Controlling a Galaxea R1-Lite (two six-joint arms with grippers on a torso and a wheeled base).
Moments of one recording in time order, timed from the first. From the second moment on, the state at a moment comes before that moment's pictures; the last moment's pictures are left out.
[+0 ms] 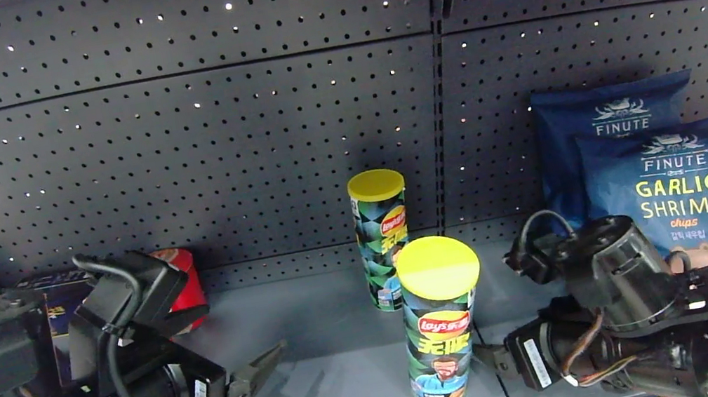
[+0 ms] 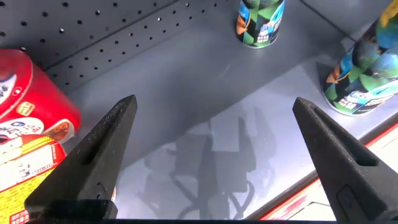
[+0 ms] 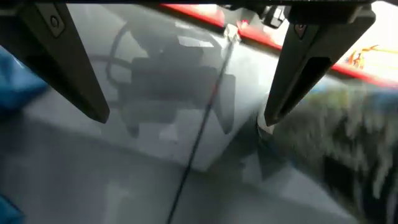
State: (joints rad) left arm -0.47 1.36 -0.49 -0.47 0.03 0.09; right arm 0.80 1.67 -0.74 -0.24 -0.34 0.29
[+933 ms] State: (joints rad) left arm -0.47 1.38 -0.48 -0.47 0.02 0.09; right arm 0.81 1.78 -0.81 -0.27 -0.33 0.29
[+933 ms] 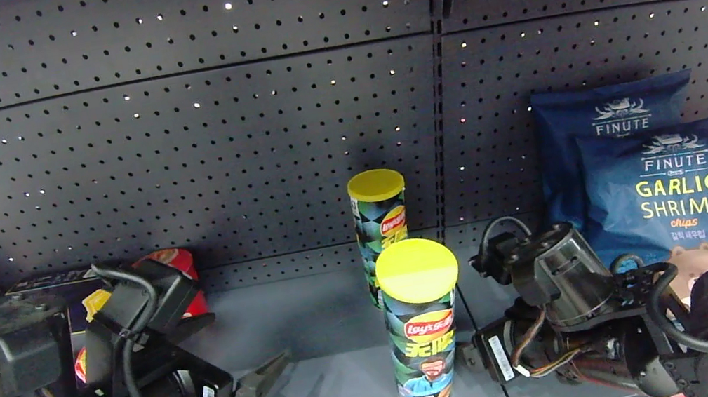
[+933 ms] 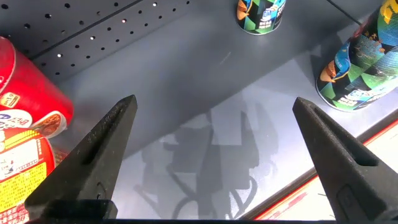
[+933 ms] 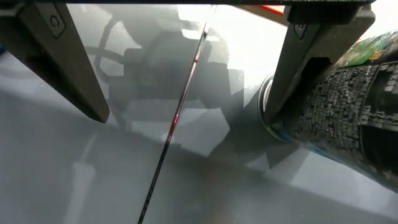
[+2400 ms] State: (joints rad) left arm -0.47 1.39 -0.47 -0.46 0.02 0.09; right arm 0.85 1.79 -0.81 -0.29 -0.33 0.30
